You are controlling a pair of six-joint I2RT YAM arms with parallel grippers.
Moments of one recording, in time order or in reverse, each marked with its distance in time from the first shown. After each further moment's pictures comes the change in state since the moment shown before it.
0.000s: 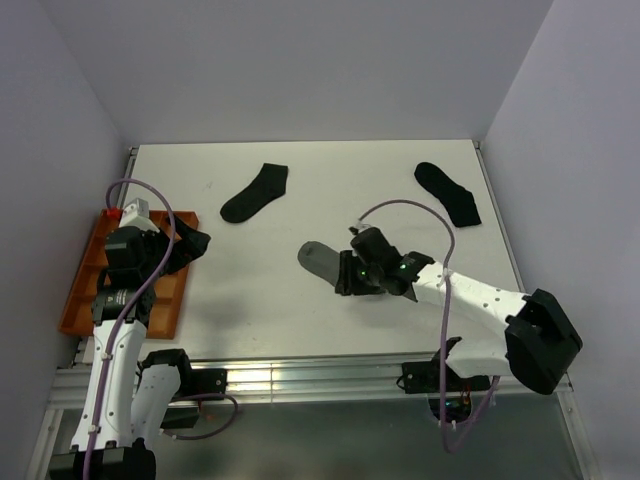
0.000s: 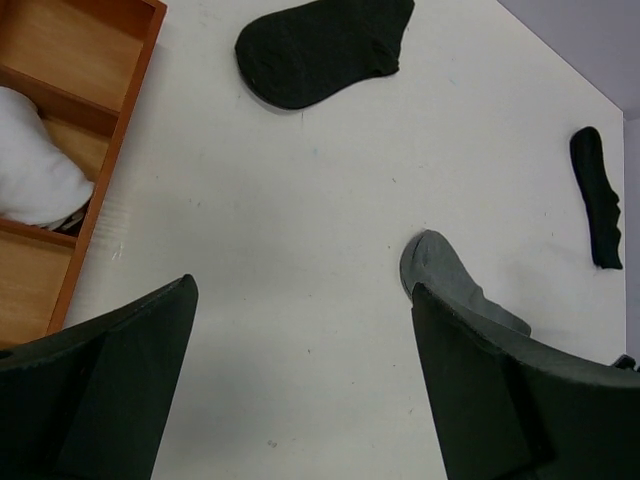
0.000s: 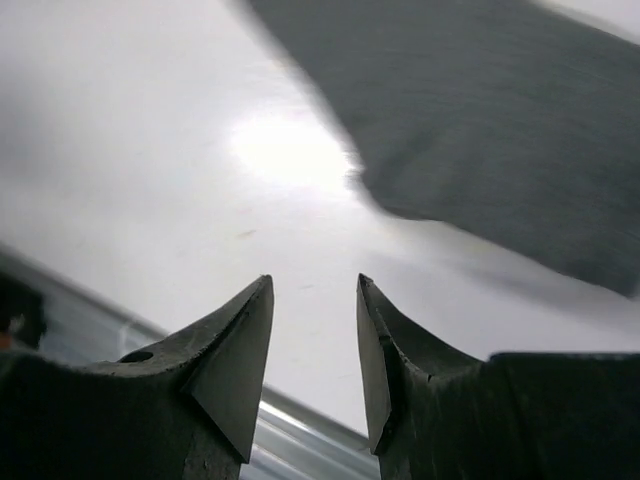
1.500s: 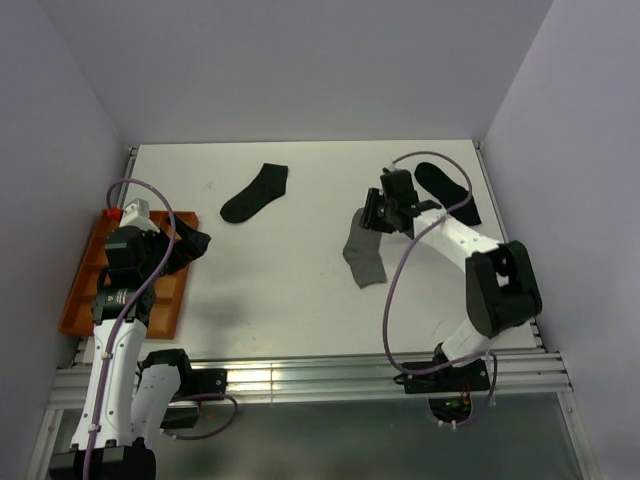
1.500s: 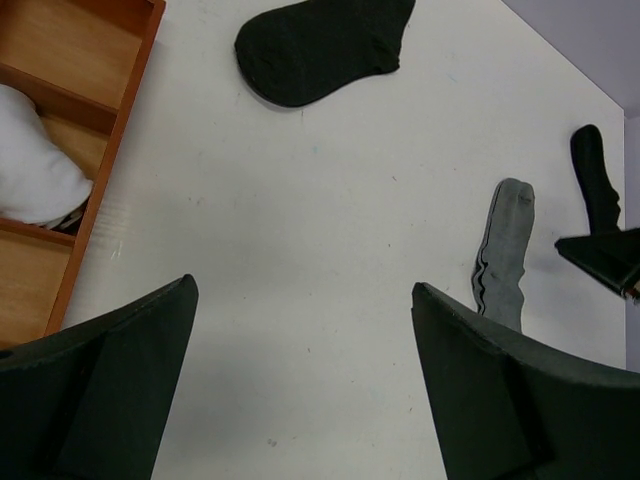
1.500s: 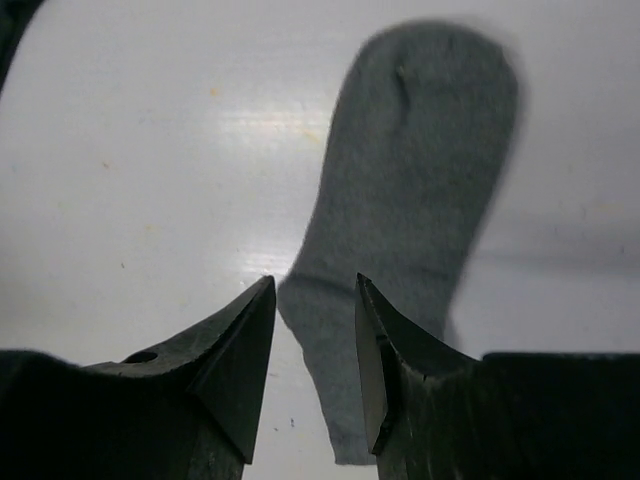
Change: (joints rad) left arm 0.001 0.004 0.000 0.001 0.006 0.000; right arm -0.342 0.377 0.402 0.112 -0.032 -0.170
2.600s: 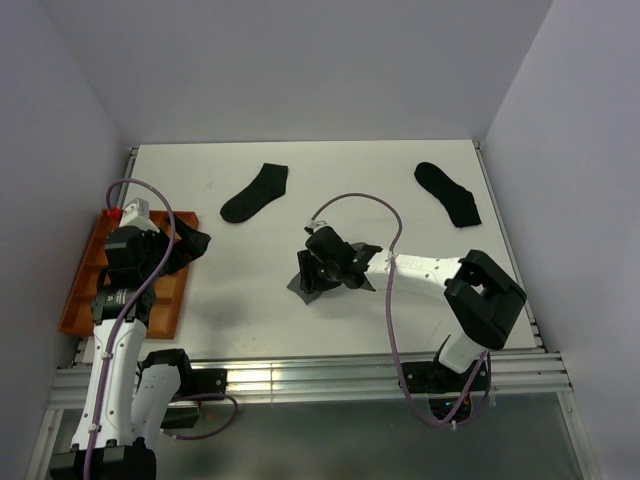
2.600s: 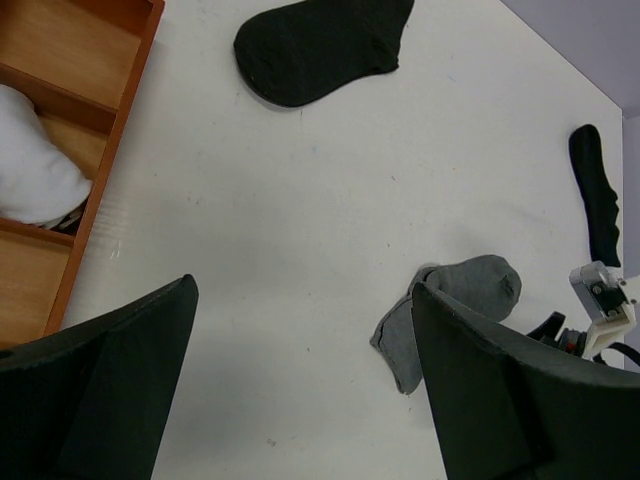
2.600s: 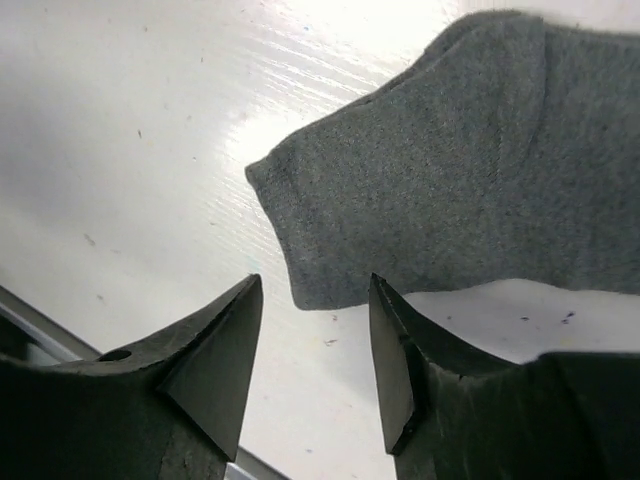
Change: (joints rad) left arm 0.005 0.000 0.000 0.000 0.006 0.000; right arm 0.565 -0.036 -0.163 0.048 0.069 0.130
